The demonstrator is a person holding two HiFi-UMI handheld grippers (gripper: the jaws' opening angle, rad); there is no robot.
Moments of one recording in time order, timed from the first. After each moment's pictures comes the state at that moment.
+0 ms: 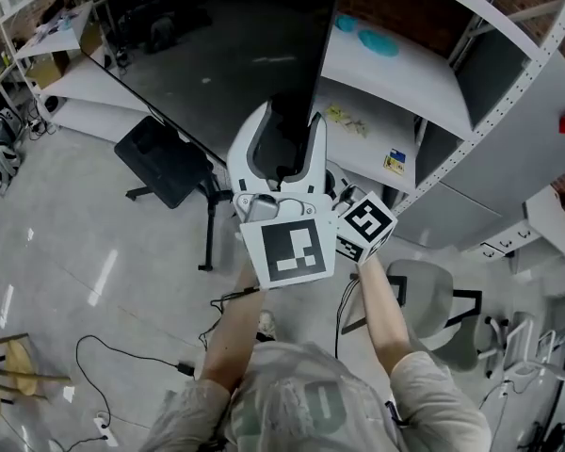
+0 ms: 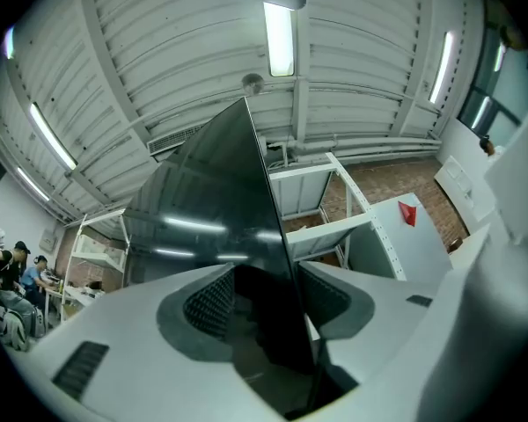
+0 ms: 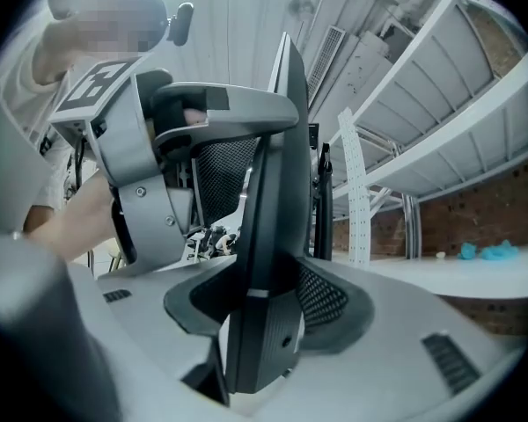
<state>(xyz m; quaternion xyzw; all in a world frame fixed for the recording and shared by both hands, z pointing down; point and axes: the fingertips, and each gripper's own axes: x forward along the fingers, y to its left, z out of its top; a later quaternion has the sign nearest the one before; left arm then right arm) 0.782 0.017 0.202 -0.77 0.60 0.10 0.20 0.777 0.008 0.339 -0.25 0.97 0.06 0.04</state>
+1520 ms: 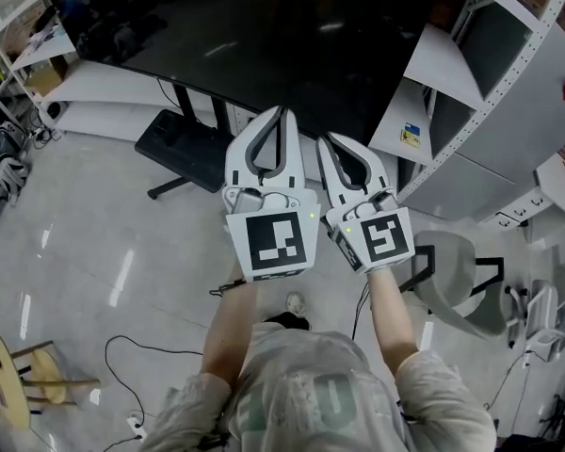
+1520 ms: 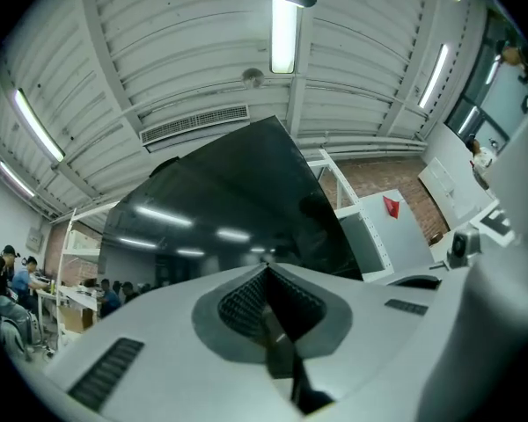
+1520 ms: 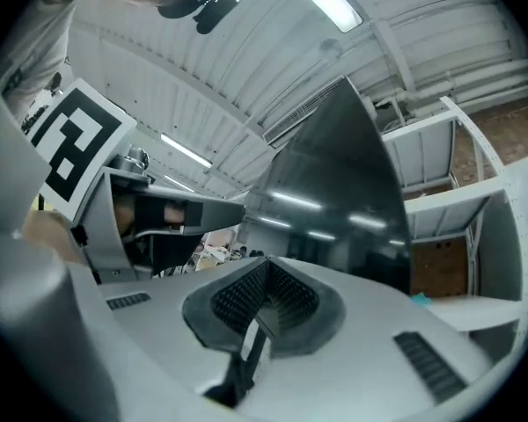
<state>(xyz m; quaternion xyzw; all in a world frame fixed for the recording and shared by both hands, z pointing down) 0.711 0.036 0.230 -0.80 0.57 0.07 0.20 0.773 0.039 0.286 -0.48 0.86 0.17 0.05</state>
